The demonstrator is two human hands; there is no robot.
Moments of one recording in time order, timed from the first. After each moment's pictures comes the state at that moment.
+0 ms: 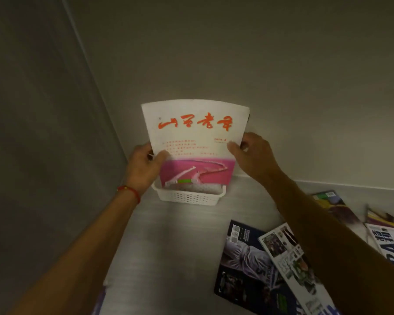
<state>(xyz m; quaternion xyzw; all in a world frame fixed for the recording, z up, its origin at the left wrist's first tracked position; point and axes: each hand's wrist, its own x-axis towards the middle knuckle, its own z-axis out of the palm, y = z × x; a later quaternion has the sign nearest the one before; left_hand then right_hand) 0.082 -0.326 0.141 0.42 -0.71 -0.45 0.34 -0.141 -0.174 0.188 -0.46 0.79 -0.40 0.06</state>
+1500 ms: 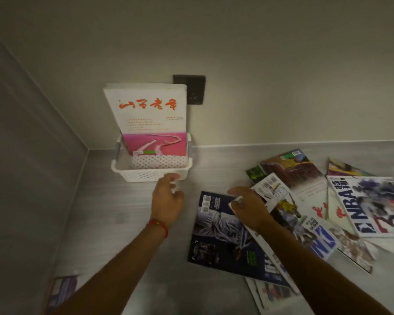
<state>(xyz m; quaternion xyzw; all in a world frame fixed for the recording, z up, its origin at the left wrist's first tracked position) 0.020 -0.167 0.029 0.43 -0.74 -0.45 0.24 -0.153 0.002 0.020 -0.35 0.86 -0.27 0.25</state>
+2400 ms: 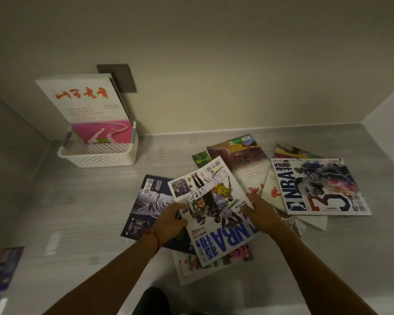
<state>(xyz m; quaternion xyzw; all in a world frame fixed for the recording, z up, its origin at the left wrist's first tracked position) -0.062 0.031 -0.005 0.43 -0.71 -0.56 -0.05 -0.285 0.216 -0.002 -0.23 0.84 -0.31 0.38</state>
